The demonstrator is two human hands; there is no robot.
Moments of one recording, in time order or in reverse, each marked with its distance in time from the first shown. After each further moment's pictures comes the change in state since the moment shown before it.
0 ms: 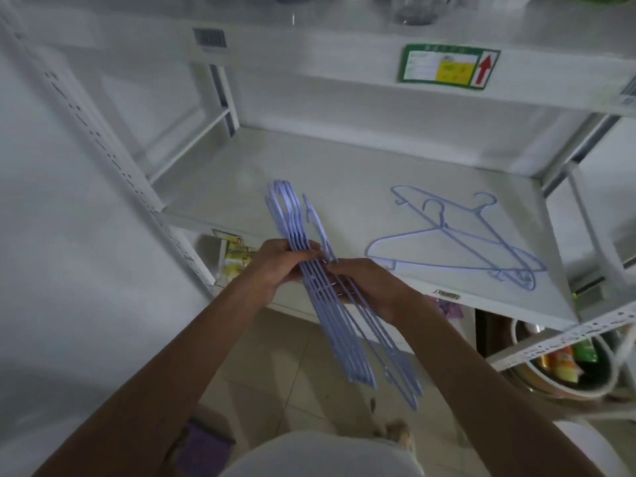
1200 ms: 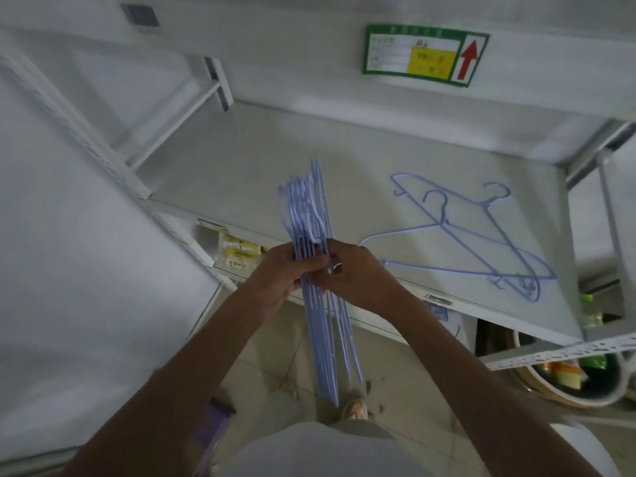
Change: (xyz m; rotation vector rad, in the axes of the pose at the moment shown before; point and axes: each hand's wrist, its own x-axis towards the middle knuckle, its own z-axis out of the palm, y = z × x) left_hand 0.013 -0.003 0.065 -0.153 -0.119 0.045; right_hand 0.013 -0.028 -0.051 -0.887 0.150 -0.451
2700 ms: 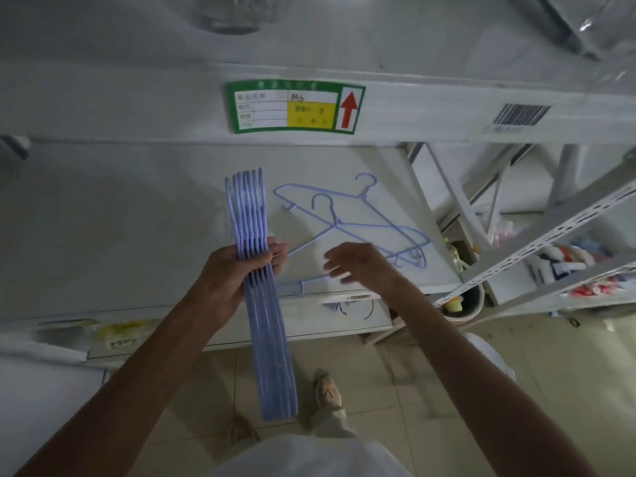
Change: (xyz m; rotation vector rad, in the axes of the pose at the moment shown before) left_hand 0.113 0.031 0.037 -0.128 -0.333 -0.106; right_hand -0.017 0.090 -0.101 0.655 0.352 0.679
